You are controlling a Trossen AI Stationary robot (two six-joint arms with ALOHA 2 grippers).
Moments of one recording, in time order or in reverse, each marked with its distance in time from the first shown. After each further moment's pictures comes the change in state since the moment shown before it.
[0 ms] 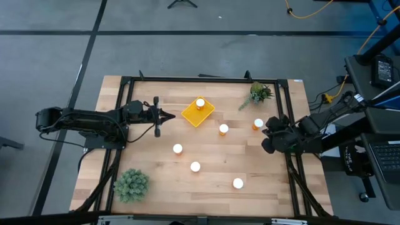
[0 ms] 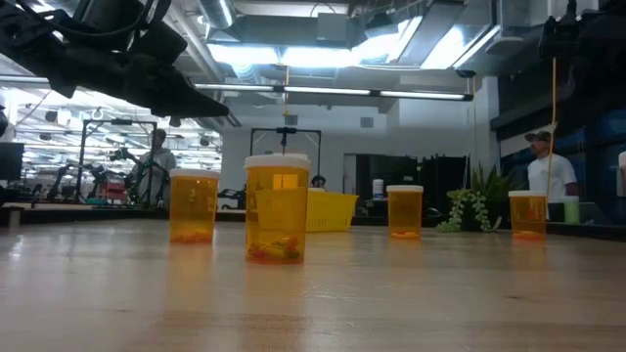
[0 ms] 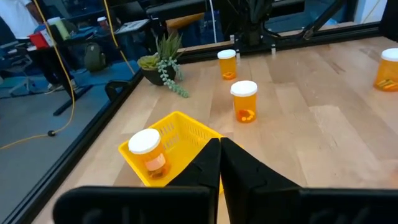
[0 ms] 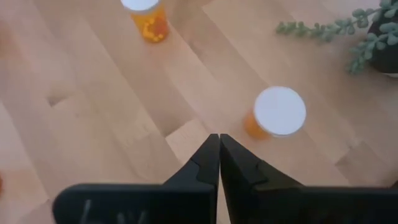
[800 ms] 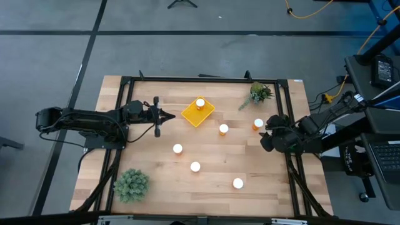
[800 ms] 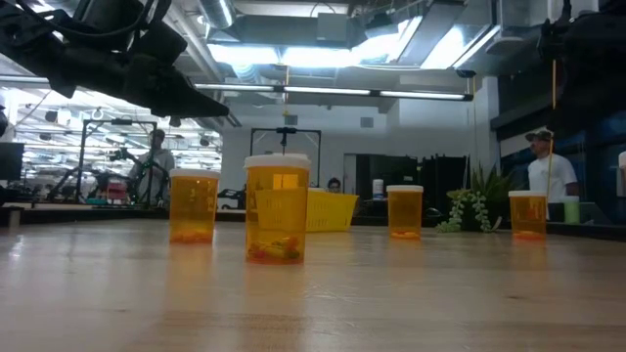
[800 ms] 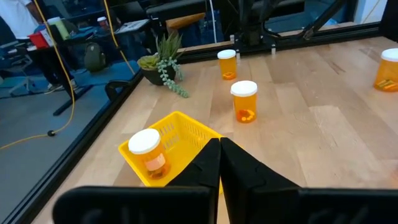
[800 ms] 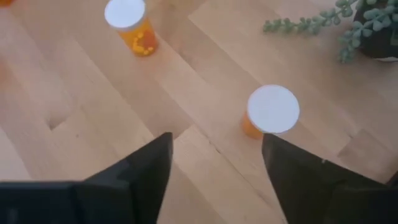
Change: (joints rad) left arm 0.000 0.000 0.000 0.000 0.000 -0.001; right arm -0.002 0.003 0.000 -0.005 0.034 0.122
